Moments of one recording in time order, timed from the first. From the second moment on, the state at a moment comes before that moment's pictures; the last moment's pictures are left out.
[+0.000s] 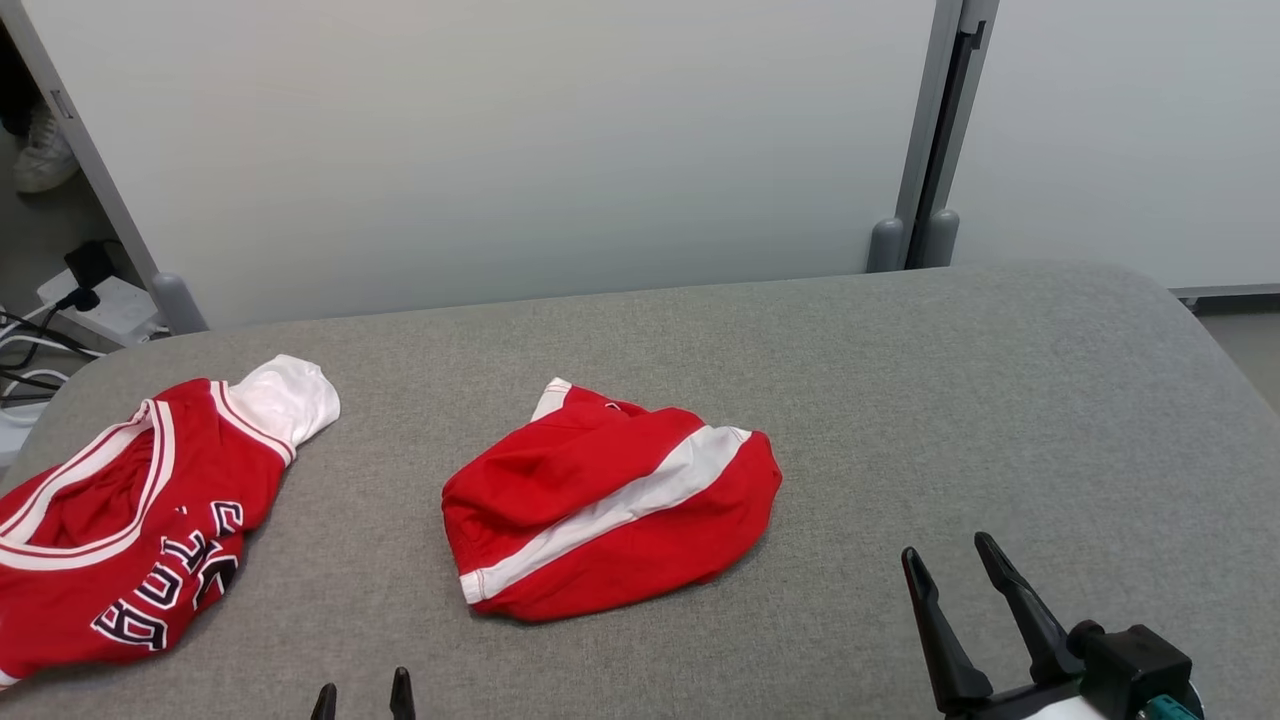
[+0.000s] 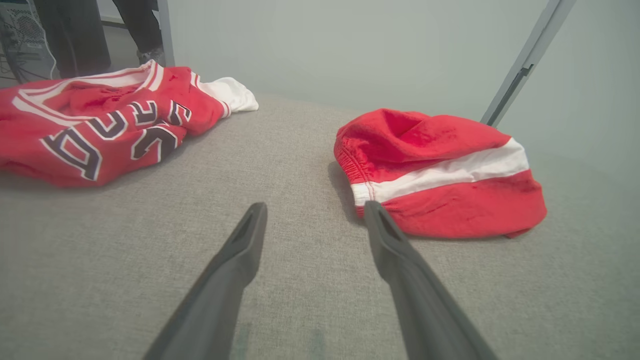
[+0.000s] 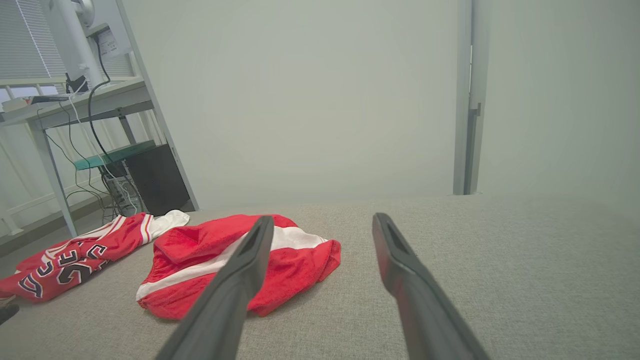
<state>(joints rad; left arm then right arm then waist) 0.22 0.05 -0.12 0.24 -0.35 0.13 -0.25 0.07 -0.08 0.22 0.11 0.28 0.13 -0.25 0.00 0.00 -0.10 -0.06</state>
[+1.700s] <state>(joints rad) -0.40 0.03 -0.37 0.98 -0.64 0.05 -0.21 -0.04 -0.14 0.31 0.13 0.31 0.13 -0.25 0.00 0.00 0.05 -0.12</state>
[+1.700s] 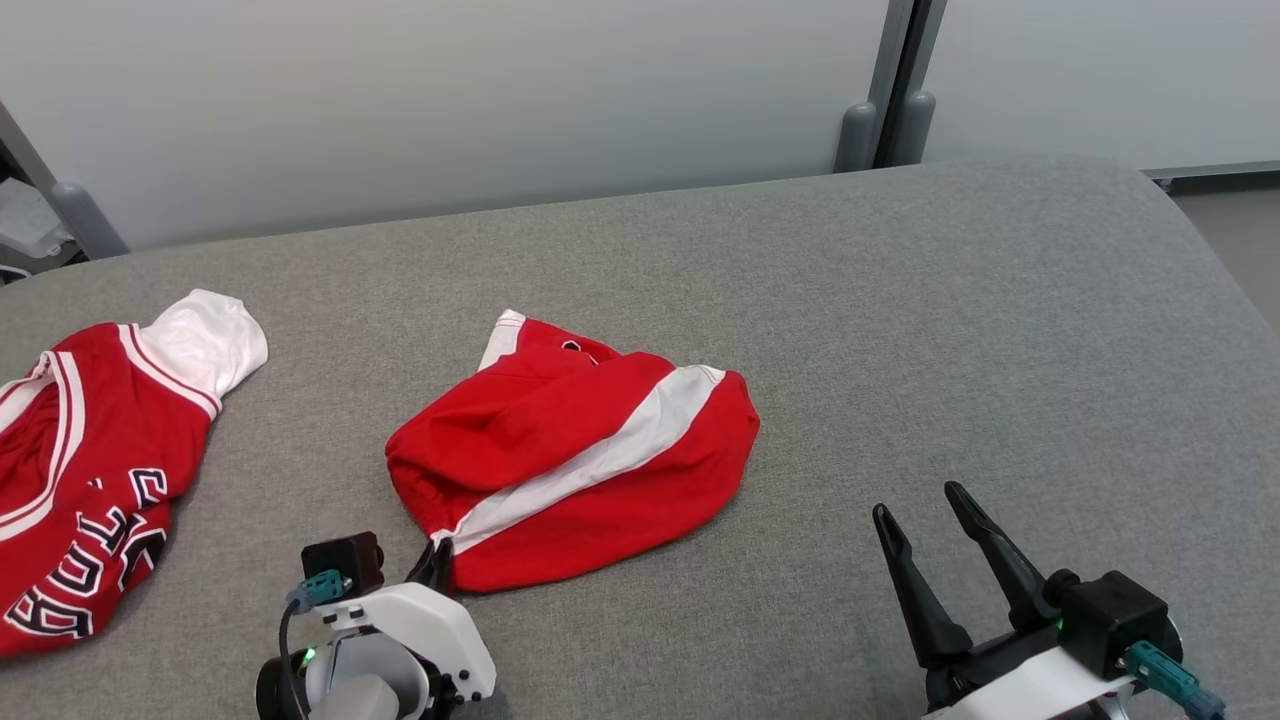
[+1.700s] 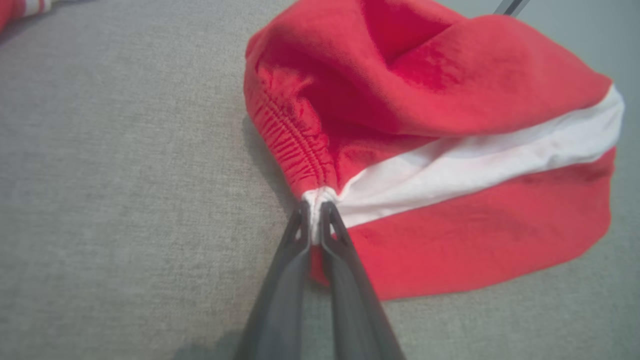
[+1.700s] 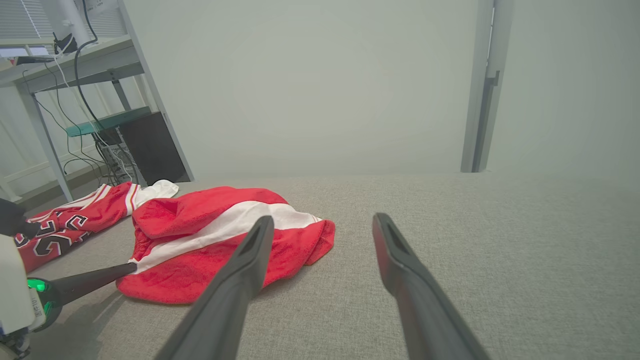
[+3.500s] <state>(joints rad) -0.32 0.10 -0.40 0.61 -0.58 0.07 -0.25 -0.80 -0.17 1.01 1.01 1.08 0.13 -0.19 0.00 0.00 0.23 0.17</state>
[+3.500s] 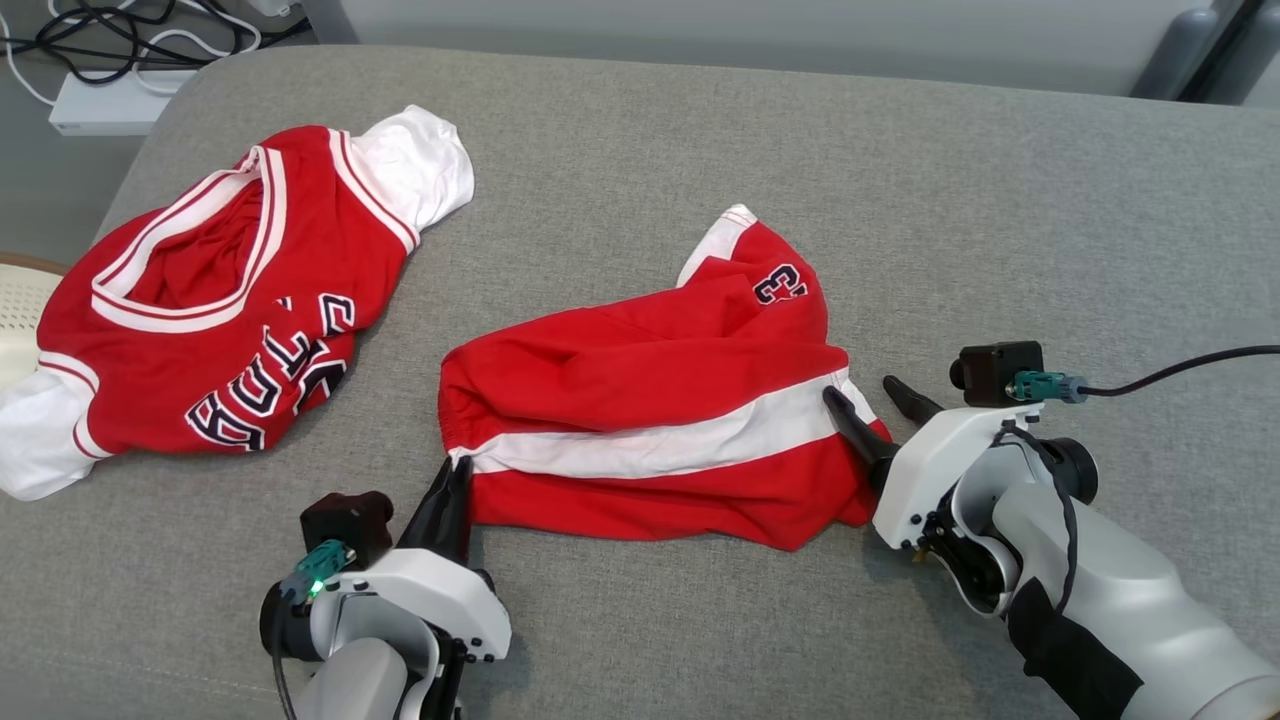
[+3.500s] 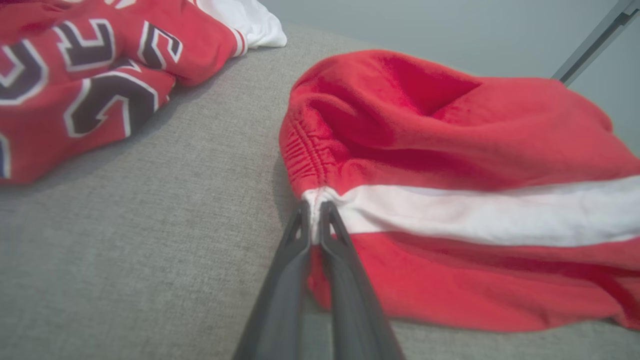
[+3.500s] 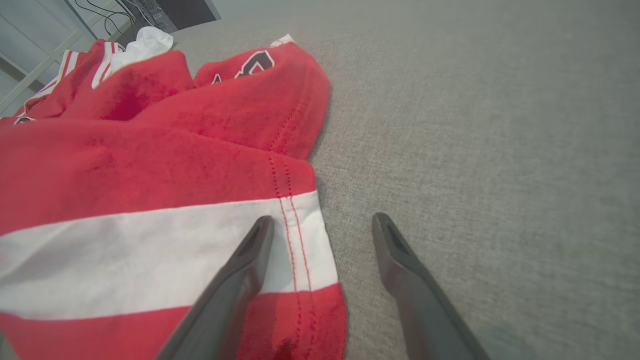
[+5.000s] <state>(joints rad) -0.41 0.11 -0.34 -0.17 -1.17 0.09 0.49 -0.55 -0.55 0.06 0.07 0.71 0.13 -0.26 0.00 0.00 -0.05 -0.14</state>
